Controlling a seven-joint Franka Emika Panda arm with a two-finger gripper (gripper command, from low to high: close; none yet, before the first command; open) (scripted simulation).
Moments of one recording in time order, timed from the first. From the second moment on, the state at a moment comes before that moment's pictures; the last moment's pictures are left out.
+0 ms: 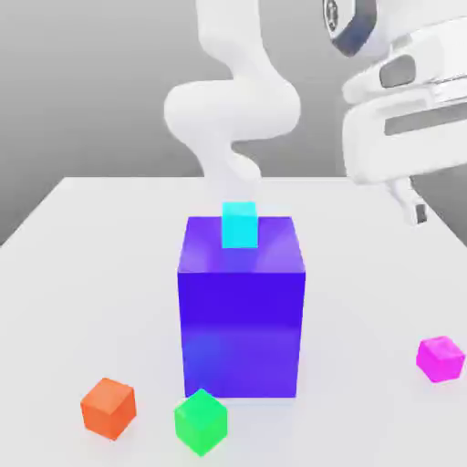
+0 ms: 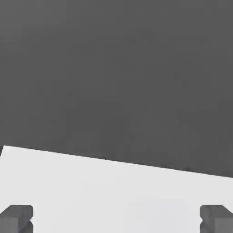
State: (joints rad) arm 0.26 -0.16 0.25 -2.45 0.18 2.58 1.00
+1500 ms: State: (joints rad) arm 0.41 0.27 0.33 -2.46 -0.22 2.72 0.76
